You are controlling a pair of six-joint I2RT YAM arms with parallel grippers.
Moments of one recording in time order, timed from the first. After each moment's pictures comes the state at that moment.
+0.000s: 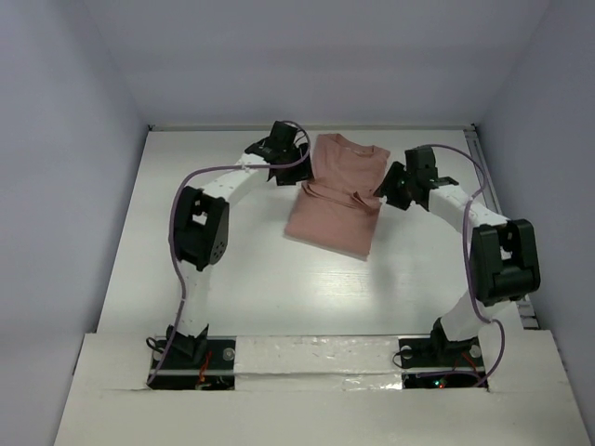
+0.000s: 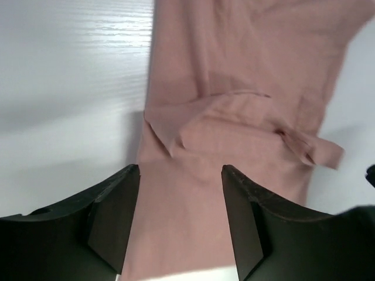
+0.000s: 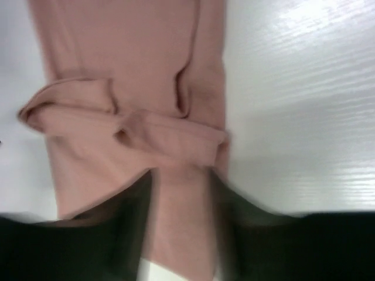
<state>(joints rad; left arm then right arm) -0.48 2.15 1.78 -0.48 0.11 -0.56 0.17 1.67 1.12 -0.29 -0.09 0.65</state>
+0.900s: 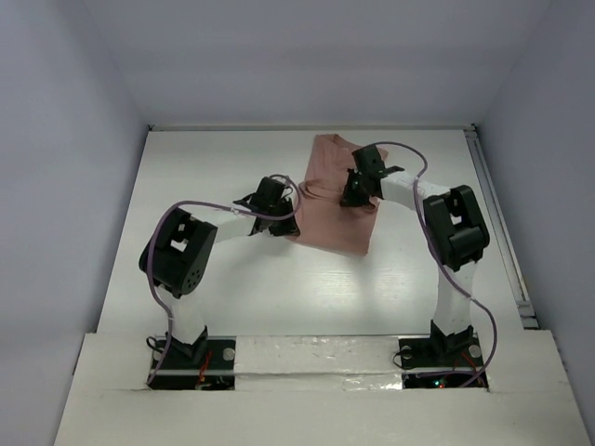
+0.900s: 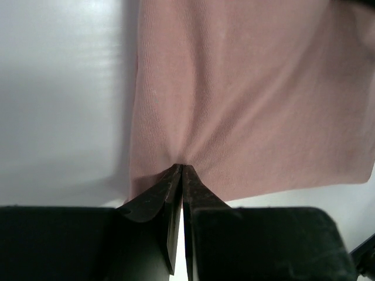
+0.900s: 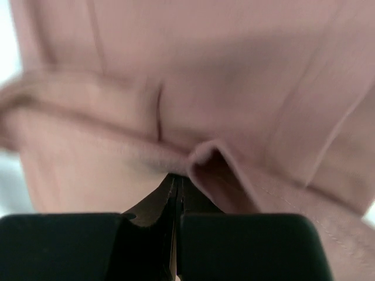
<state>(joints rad) -0.53 1.83 1.02 -0.09 0.20 -0.60 0.38 2.03 1.41 -0.33 -0.07 0.59</state>
